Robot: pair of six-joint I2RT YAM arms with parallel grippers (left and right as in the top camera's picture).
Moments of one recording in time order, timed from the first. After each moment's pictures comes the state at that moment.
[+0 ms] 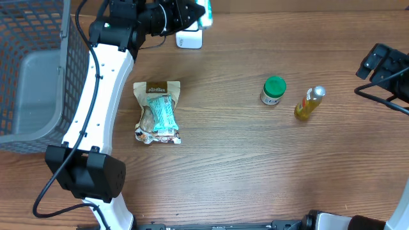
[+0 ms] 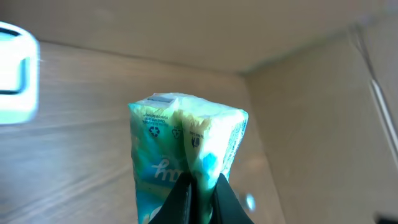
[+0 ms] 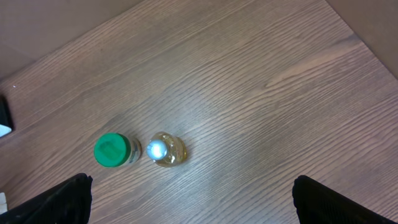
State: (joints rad) left arm -0.19 1.93 2.02 -0.63 0.66 -0.61; right arm -0.23 1.47 2.02 -1.49 0.11 0.28
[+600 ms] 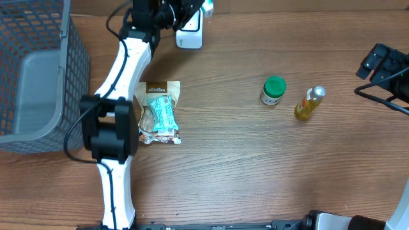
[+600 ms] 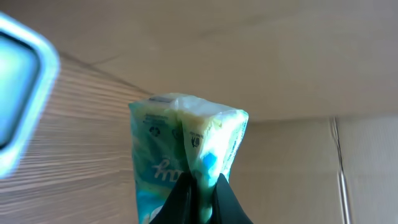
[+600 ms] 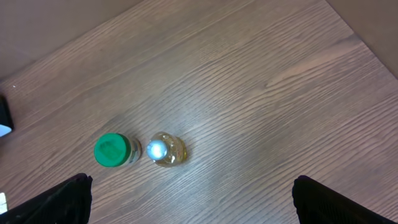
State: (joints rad) left arm -0.15 2.33 2.02 -0.03 0.70 -1.09; right arm -0.23 1.47 2.02 -1.49 0.11 0.28
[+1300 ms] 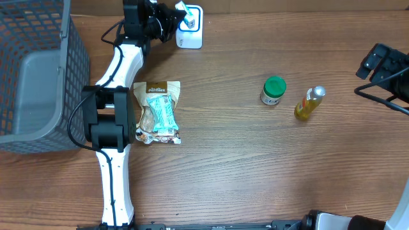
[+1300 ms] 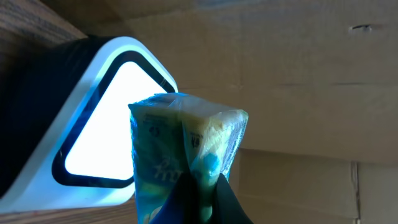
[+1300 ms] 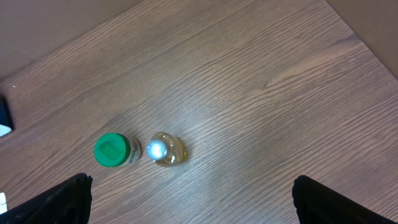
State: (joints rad) left arm -0.08 2.47 2.02 0.03 0.68 -1.13; right arm -0.23 1.47 2.02 -1.49 0.11 0.28
